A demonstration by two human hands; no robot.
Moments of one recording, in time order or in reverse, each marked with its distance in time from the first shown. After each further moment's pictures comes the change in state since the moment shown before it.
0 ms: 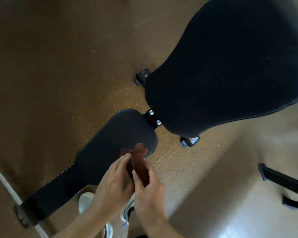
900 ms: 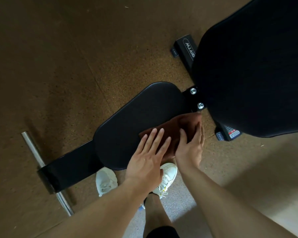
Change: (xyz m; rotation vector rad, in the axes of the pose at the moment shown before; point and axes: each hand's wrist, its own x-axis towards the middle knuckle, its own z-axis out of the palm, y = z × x) left_hand 0.061 -0.082 0.075 0.690 -0.238 0.067; right_hand 0.175 0.085 0.035 -0.321 0.277 0.046
